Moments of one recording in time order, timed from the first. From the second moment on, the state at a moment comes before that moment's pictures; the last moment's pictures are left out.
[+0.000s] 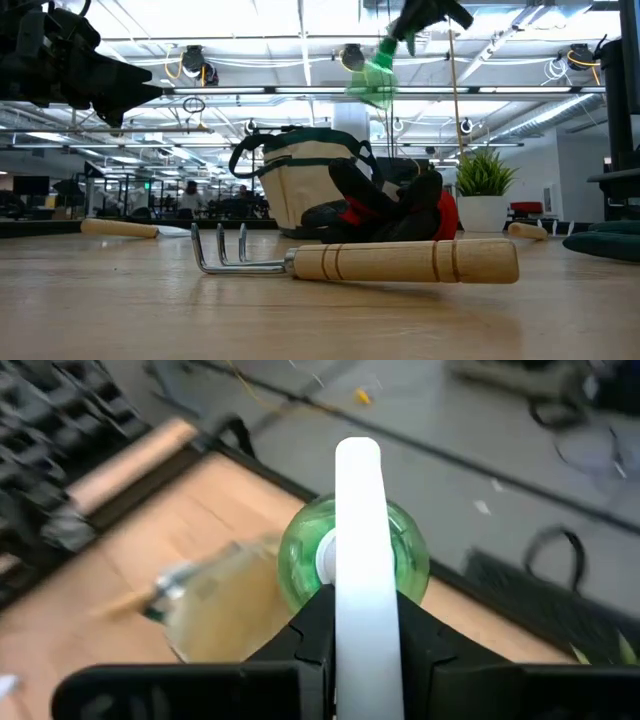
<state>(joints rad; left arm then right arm) 0.08 0.01 0.04 0.00 -0.03 -0.07 -0.23 1.29 1.49 -0.87 0.42 0.53</state>
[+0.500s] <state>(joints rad) 0.08 0.01 0.04 0.00 -0.03 -0.07 -0.23 1.29 1.49 -1.22 0.08 0.67</state>
